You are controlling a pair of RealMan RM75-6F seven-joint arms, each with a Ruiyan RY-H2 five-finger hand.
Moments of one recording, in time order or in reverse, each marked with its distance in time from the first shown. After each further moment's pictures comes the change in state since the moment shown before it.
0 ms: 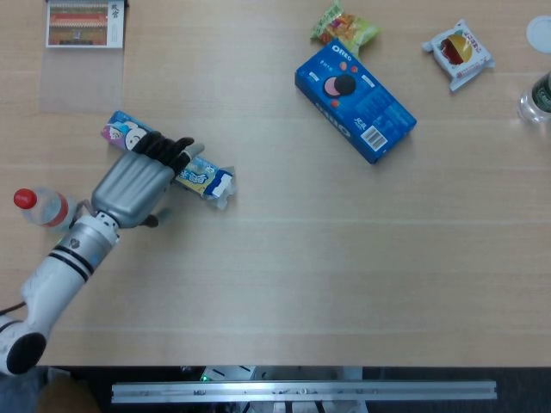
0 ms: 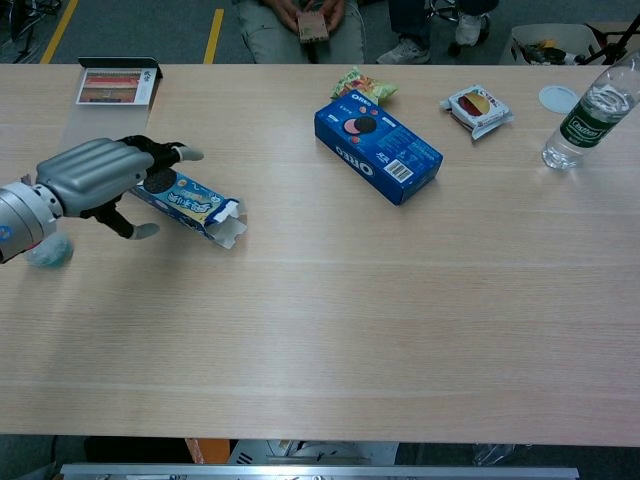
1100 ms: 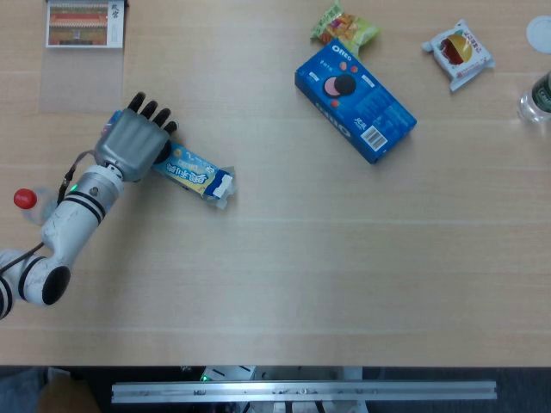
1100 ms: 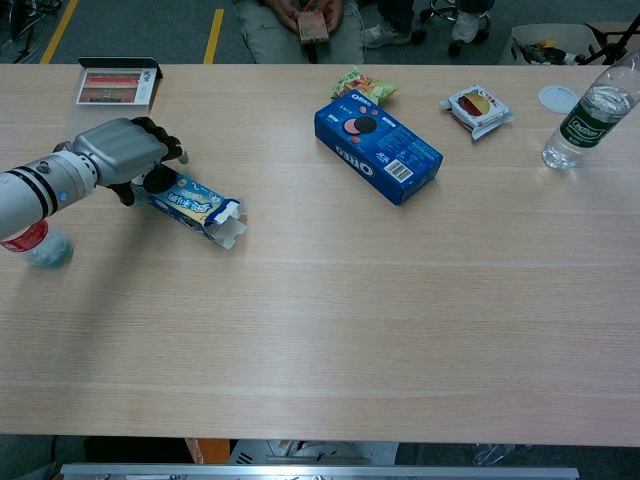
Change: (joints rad) left arm -0.162 -0.199 -0.006 0.453 -0.133 -0.187 0.204; right arm -0.023 0.010 0.000 0.021 0.024 0.006 0.039
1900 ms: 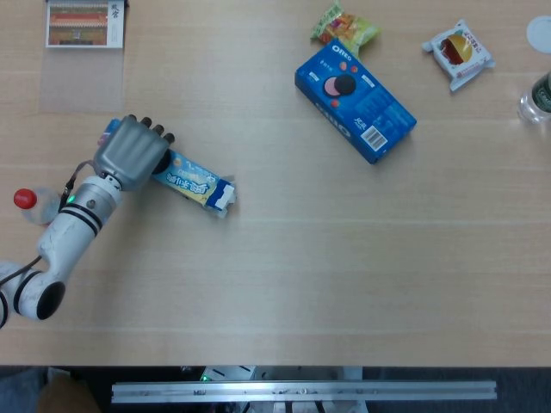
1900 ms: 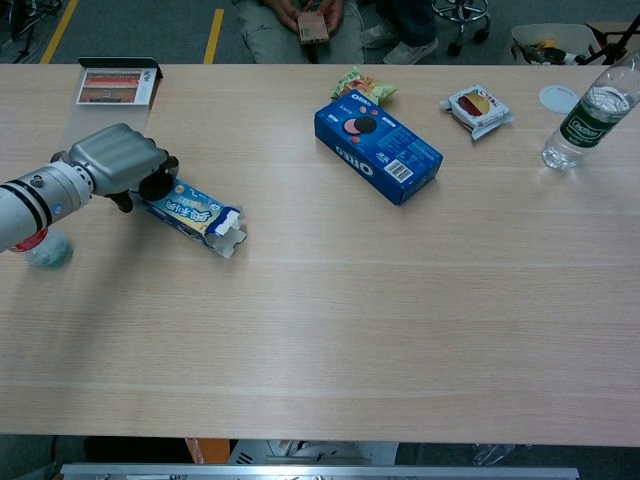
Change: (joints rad) left arm 0.035 0.001 0.039 -0.022 0.068 0.096 -0.014; right arm 0.001 -0.007 0.001 0.019 -0.010 0.001 0.021
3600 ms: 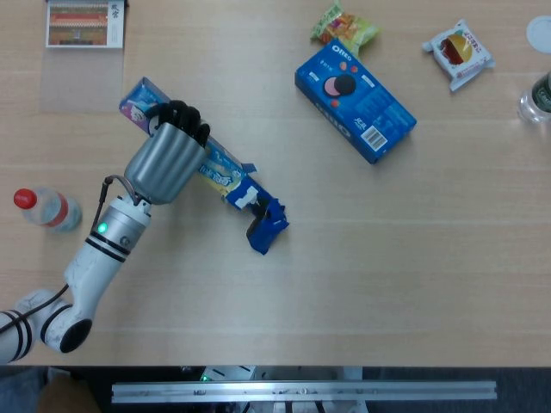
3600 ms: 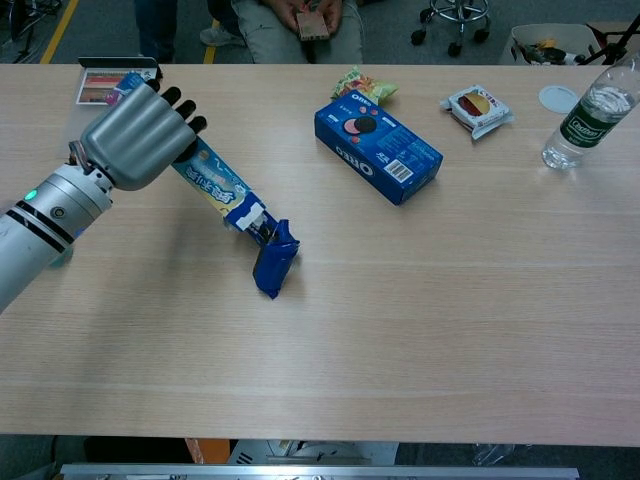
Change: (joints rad) left arm 0.081 -0.102 -0.029 -0.060 0.218 0.425 0.535; right arm -0.017 -0.019 -0.005 0.062 0.015 -0.003 0.062
